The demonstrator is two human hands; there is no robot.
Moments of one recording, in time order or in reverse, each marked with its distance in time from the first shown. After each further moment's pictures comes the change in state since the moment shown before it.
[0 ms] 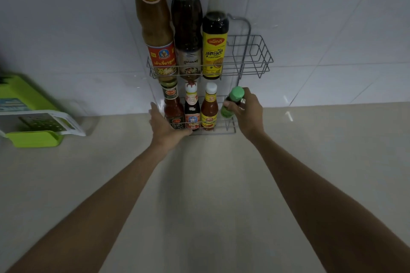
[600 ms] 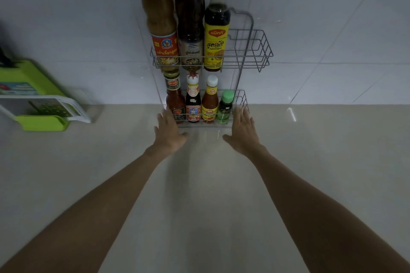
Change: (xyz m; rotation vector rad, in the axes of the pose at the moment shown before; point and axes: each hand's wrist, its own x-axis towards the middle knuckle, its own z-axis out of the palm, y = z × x) left_hand -0.027 -0.010 0.006 0.561 -0.124 0.053; right_hand -0.040 0.049 0.014 -0.726 -0.396 0.001
